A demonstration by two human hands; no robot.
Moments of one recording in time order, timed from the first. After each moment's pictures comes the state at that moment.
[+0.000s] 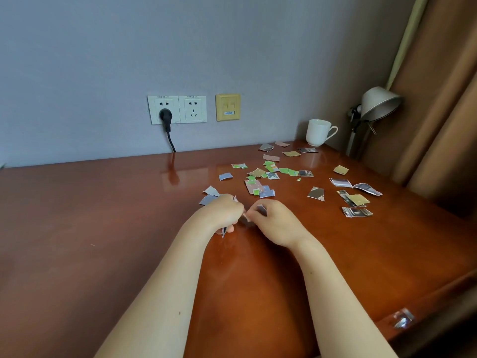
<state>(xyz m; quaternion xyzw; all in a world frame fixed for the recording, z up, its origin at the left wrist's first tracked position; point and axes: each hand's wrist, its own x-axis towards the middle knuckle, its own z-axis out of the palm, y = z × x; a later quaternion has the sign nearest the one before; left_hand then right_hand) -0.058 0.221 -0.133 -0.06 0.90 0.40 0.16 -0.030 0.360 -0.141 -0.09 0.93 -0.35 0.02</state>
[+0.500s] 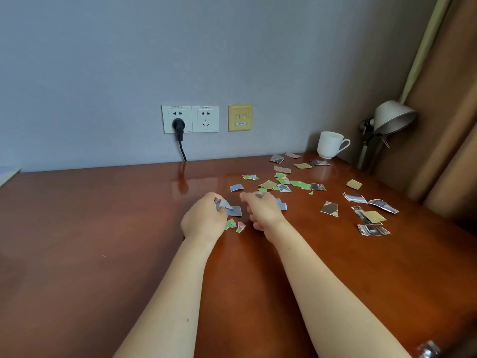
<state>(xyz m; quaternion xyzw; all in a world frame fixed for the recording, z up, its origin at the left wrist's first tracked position) -0.063 0.179 -0.156 -0.11 0.94 0.30 -0.14 -0.083 0.306 -0.133 0.10 0.77 -0.63 0.08</state>
